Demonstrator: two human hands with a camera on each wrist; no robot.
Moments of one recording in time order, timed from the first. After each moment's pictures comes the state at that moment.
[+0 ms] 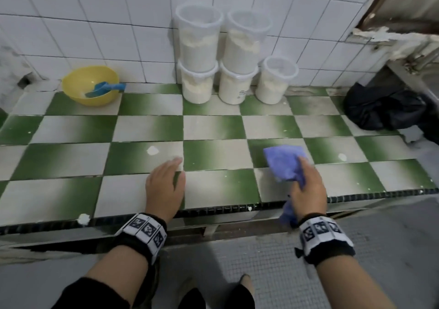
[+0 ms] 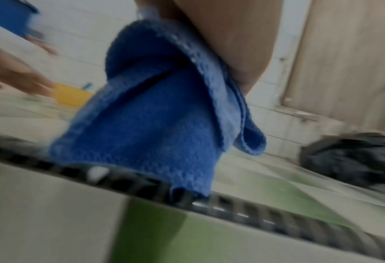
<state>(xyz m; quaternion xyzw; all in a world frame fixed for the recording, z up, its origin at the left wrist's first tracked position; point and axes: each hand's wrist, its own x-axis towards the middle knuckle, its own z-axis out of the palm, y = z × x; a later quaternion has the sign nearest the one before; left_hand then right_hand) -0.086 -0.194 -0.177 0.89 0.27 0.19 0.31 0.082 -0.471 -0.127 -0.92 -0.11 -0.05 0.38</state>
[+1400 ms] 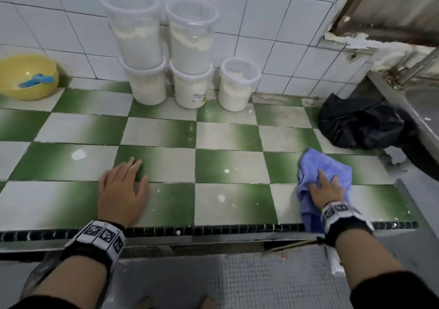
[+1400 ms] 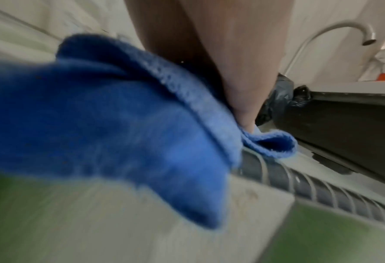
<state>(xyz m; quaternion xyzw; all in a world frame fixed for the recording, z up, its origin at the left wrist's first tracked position) -0.007 -0.252 -0.199 0.92 0.35 0.13 0.13 0.313 -0.619 -0.182 -0.98 -0.06 0.18 -0.03</state>
